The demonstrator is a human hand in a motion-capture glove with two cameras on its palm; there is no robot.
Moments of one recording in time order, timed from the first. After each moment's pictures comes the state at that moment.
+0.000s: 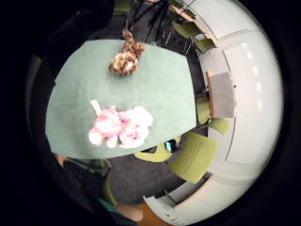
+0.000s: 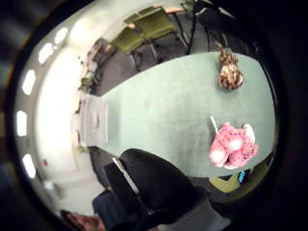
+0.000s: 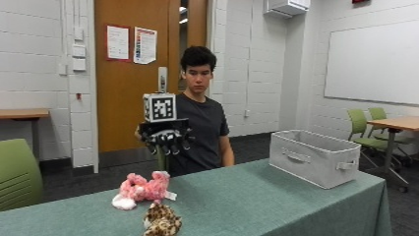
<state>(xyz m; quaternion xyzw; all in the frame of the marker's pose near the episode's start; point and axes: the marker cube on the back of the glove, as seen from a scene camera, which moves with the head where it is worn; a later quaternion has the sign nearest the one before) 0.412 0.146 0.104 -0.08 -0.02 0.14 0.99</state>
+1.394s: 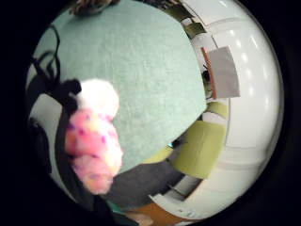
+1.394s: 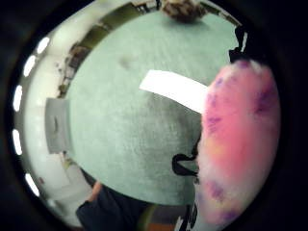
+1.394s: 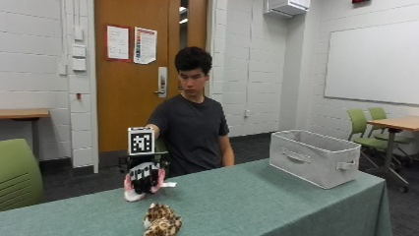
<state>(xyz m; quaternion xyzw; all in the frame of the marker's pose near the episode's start) 0.441 0.241 0.231 -0.05 0.05 0.23 0.97</state>
